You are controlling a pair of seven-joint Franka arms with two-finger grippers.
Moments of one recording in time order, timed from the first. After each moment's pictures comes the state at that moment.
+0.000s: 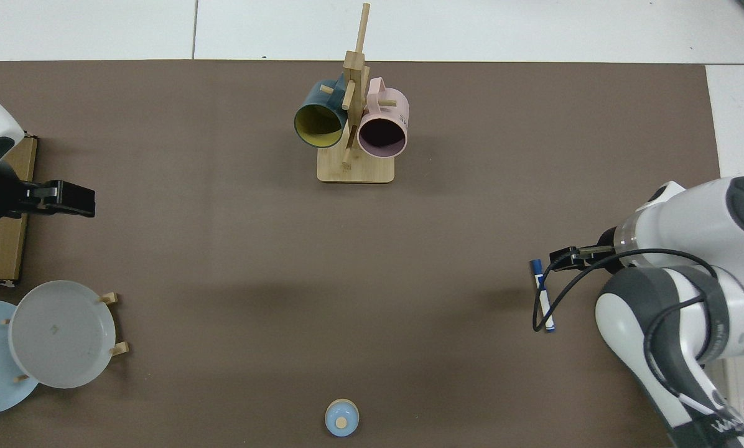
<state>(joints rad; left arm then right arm) -0.04 0.02 0.02 -1.62 0.04 1.65 0.00 0.19 -0.05 -0.12 -2.16 0.01 2.02 0.05</state>
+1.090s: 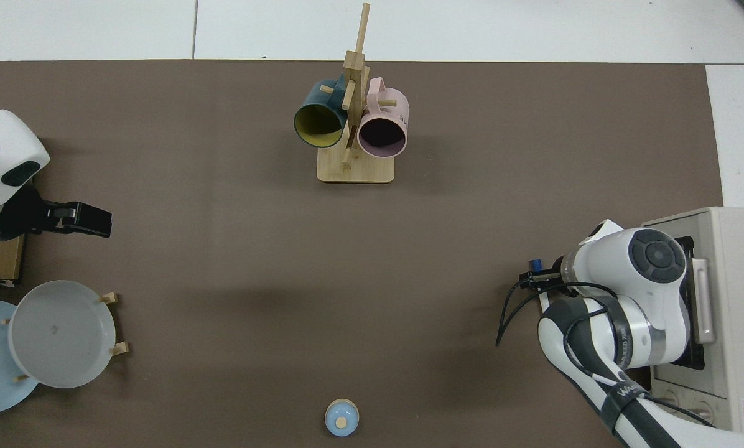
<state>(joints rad) -0.04 0.00 0.02 -1.70 0.01 1.65 0.08 0.22 0.06 -0.12 -2.39 0.01 2.38 0.05</state>
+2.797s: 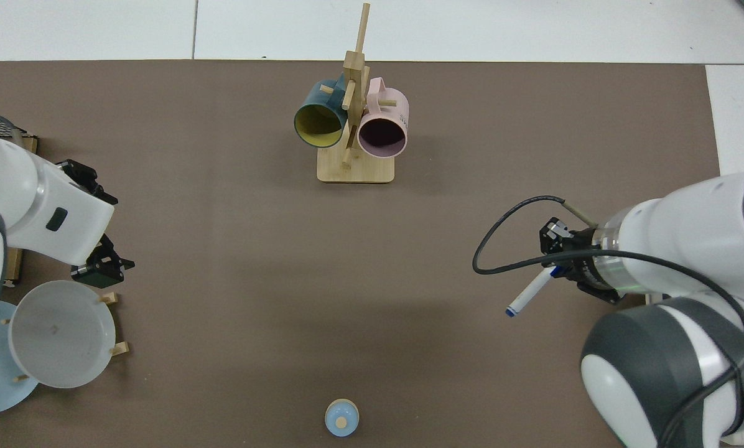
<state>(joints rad) -0.08 -0.02 -0.06 -1.72 0.01 1.66 1.14 0.22 -0.15 0.02 -1.97 0.04 1.80 1.06</state>
